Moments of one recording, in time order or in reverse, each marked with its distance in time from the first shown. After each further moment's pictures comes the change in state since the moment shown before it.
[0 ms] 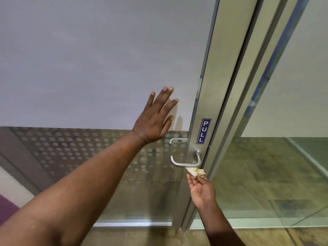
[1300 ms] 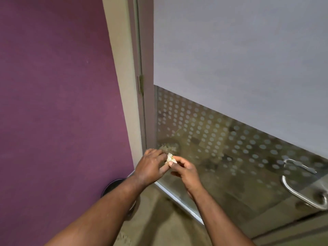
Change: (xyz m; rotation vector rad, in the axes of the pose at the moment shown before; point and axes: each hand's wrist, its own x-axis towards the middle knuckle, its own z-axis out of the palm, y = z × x) left_hand -0.373 0.004 -0.177 0.124 -0.336 -0.921; right_hand -0.153 0.291 0.086 -1.155 -0.948 0.289
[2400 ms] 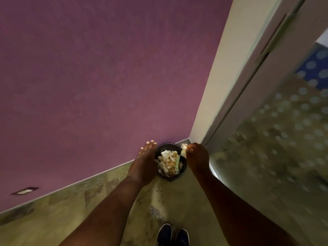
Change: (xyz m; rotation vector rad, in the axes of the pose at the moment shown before) left_hand -0.174 -0.246 0.020 -0.007 -0.162 -0.944; right_hand 0.188 0.182 0.207 -1.020 -0.191 -0.063
